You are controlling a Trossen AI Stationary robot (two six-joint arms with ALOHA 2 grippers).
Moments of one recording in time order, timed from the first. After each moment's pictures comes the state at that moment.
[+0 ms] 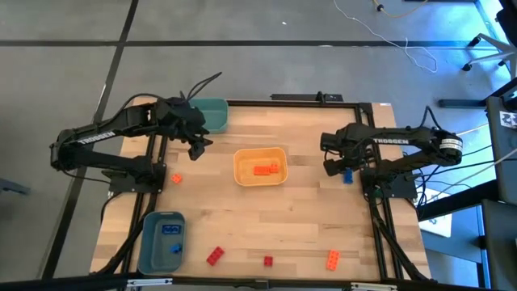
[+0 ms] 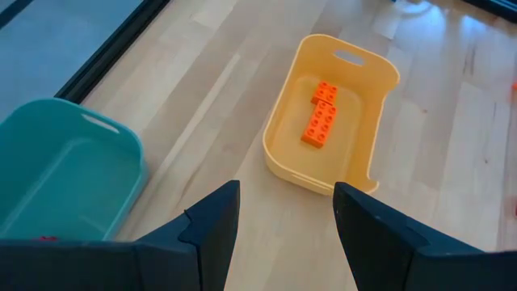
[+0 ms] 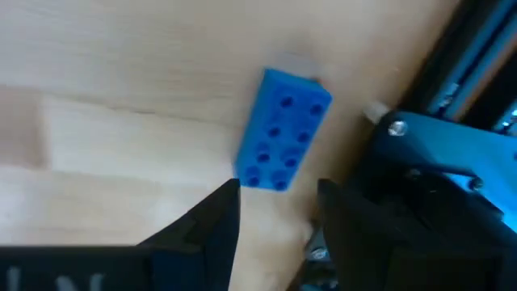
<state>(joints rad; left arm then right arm) 0.32 0.98 1.10 -0.85 0.02 -0.20 -0.34 1.31 0.74 -1.24 -0.10 0.96</state>
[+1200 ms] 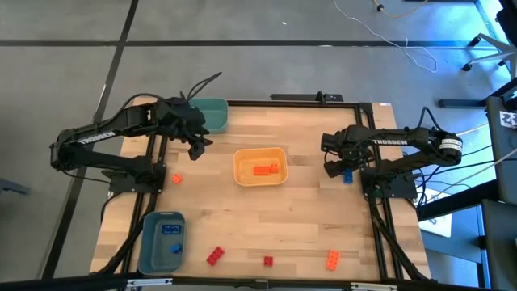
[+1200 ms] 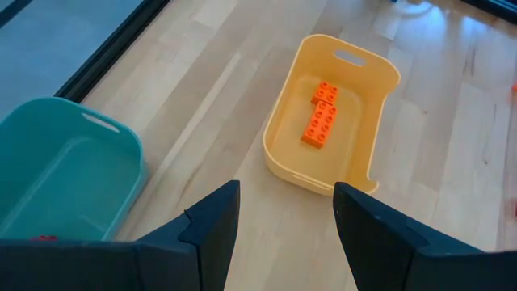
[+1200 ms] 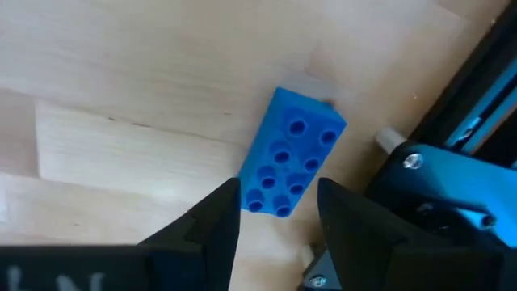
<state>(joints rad) 0.32 0.98 1.10 -0.85 0.02 -0.21 -0.36 1.31 0.68 -1.16 -0.09 0.87</state>
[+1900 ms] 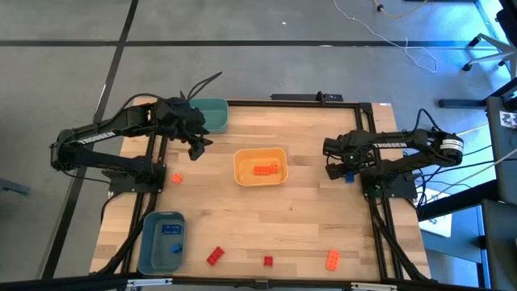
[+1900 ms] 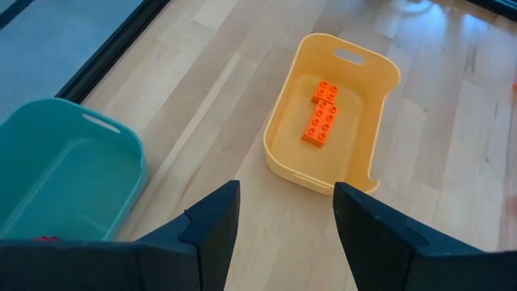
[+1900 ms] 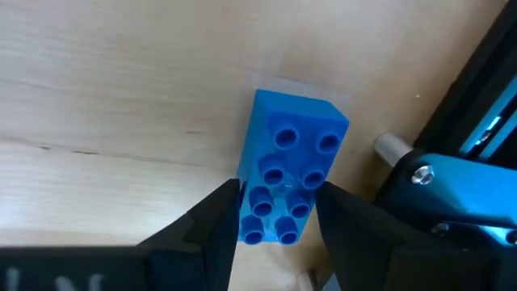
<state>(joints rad) 0.32 0.98 1.10 -0.85 0.02 -0.20 -0.36 1.31 0.55 -1.05 -0.05 0.94</state>
